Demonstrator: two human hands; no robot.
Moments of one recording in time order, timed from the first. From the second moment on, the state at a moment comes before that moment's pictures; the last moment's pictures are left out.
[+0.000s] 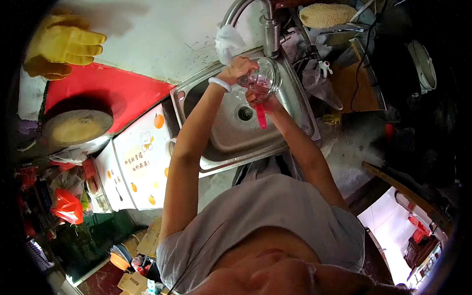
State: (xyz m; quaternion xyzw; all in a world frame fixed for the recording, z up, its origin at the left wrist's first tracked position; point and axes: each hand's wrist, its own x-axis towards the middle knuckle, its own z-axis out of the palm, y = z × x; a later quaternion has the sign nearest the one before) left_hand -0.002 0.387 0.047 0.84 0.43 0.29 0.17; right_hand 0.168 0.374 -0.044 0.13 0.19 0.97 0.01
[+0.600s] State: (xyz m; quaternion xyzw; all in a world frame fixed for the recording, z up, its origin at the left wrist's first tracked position) left_hand 0.081 0.298 0.069 0.70 0.66 0.24 -0.09; right_hand 0.158 0.365 -0.032 -0.15 -0.07 0.97 0.17
